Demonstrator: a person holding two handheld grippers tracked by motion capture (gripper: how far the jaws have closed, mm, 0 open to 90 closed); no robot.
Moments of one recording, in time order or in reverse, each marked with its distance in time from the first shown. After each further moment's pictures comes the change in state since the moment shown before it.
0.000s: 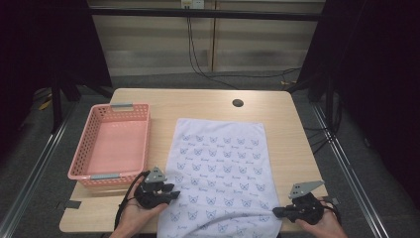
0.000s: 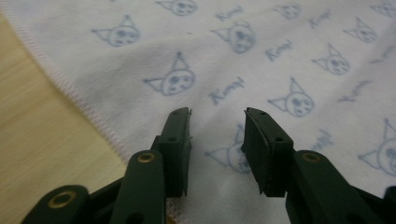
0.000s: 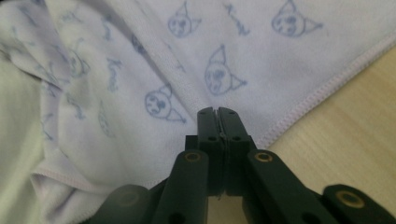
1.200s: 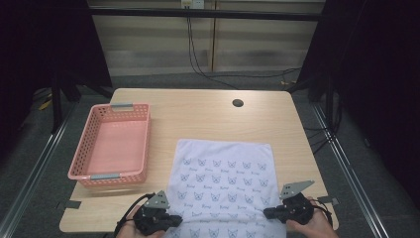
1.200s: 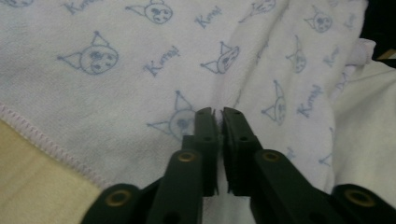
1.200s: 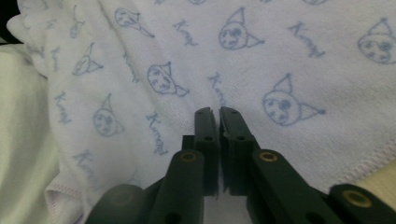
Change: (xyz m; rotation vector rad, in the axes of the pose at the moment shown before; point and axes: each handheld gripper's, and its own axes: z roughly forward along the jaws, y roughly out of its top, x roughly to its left) left arm -0.047 -0.026 -0.019 0.071 -0.201 0.076; right arm 0.013 0.012 0.018 0.016 0.055 -0.031
